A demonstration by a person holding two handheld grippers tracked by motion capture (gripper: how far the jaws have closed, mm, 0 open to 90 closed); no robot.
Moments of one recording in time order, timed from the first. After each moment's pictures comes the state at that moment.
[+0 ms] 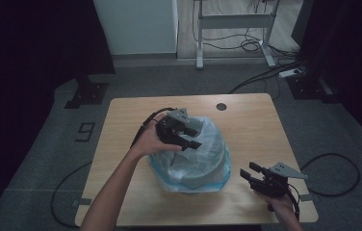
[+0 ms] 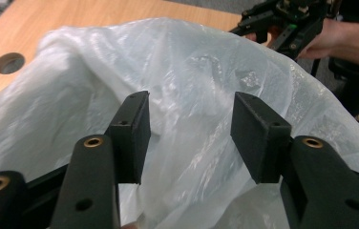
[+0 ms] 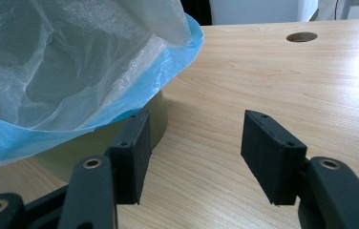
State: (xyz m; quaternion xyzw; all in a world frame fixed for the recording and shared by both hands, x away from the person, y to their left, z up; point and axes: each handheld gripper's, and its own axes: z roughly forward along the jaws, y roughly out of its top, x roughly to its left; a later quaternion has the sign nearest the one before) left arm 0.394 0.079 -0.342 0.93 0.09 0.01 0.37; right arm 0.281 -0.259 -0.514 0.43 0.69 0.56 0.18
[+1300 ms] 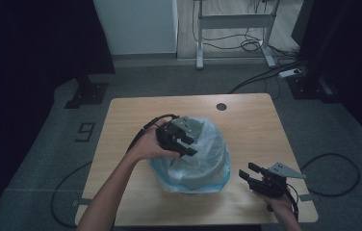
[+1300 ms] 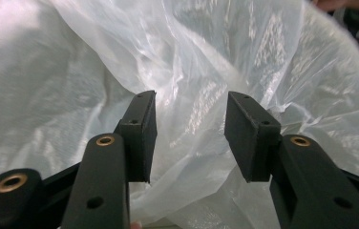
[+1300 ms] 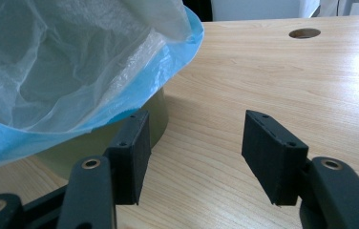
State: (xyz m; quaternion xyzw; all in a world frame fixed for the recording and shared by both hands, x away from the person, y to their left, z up) left arm 0.383 0.082 -0.353 0.95 0.08 0.02 0.30; right arm 0.282 -0.257 -0.516 0.43 0.69 0.56 0.18
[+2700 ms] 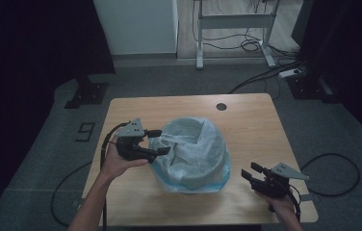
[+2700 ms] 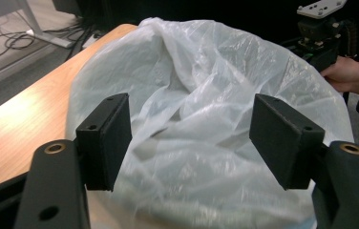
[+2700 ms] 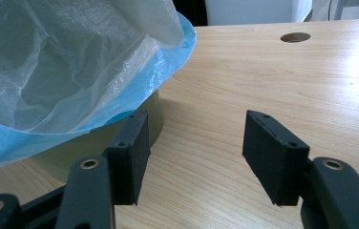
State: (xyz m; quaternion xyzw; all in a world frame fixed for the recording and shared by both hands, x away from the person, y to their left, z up) left arm 0.337 0.190 -0.351 0.85 0.19 0.11 0.49; right arm 0.278 -0.262 -0.514 0.43 0.68 0.56 0.18
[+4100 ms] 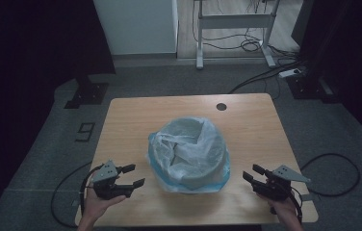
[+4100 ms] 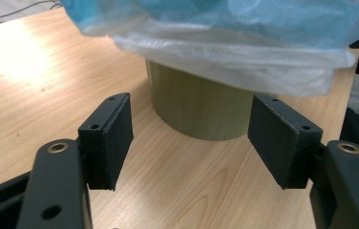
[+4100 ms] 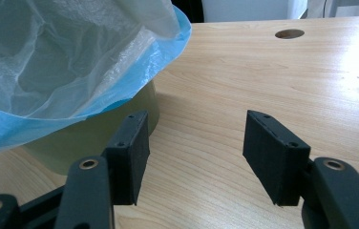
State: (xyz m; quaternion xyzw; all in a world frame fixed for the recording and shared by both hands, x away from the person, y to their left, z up) left arm 0.275 0.266 -0.458 0.82 0.29 0.13 0.48; right arm 0.273 -0.266 -0.517 0.43 0.68 0.55 0.19
